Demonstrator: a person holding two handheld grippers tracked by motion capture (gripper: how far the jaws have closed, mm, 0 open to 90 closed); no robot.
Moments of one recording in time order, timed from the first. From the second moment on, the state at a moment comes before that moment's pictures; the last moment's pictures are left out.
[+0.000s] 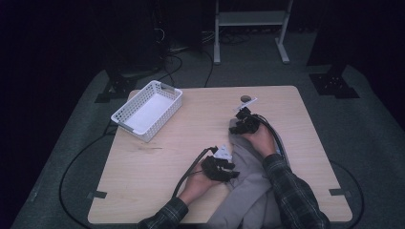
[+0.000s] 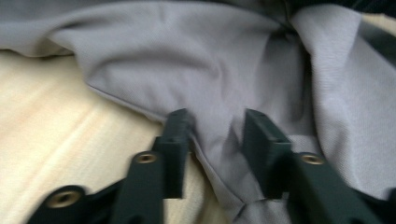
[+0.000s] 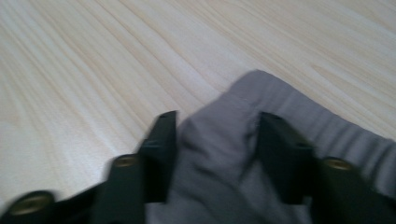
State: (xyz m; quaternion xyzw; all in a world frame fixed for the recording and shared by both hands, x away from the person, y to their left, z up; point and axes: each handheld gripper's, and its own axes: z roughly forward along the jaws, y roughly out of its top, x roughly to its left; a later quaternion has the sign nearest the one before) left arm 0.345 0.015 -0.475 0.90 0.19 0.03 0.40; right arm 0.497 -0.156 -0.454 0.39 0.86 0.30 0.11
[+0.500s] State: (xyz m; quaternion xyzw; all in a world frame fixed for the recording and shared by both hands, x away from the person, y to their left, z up) left arm 0.347 0.041 -0.470 0.90 0.21 0.04 0.38; right arm 0.509 -0.171 -0.452 0.43 0.84 0.29 0.16
